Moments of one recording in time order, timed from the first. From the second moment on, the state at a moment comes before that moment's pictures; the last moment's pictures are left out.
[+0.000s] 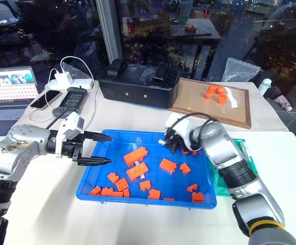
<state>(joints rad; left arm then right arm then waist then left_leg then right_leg) -0.72 0.65 -0.10 0.01 -0.55 0.56 -1.36 -0.25 -1.10 -0.17 -0.35 0.21 1.17 0.93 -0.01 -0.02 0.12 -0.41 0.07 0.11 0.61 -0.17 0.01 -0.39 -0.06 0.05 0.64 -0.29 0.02</state>
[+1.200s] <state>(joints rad) -0.26 1.00 0.10 -0.24 -0.52 0.61 -1.34 -0.82 -0.57 0.59 0.03 0.09 0.44 1.25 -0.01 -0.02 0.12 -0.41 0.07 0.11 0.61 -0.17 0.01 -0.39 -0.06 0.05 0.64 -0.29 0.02</state>
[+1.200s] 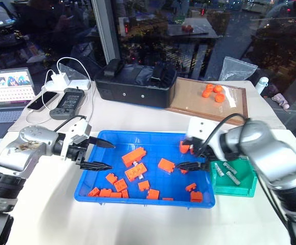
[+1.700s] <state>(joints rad) -0.23 1.02 0.14 -0.30 -0.55 0.64 -1.28 -0.82 -0.43 0.61 0.19 0.01 0.37 1.27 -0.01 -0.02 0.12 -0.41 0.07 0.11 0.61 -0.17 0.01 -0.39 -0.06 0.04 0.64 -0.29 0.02</state>
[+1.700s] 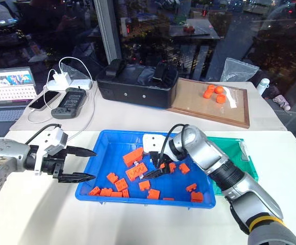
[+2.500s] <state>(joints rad) -0.39 0.96 -0.01 -0.18 -0.51 0.58 -1.31 -0.72 -0.78 0.46 0.04 -0.02 0.49 1.27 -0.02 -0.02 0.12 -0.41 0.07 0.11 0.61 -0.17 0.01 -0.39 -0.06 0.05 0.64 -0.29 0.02</state>
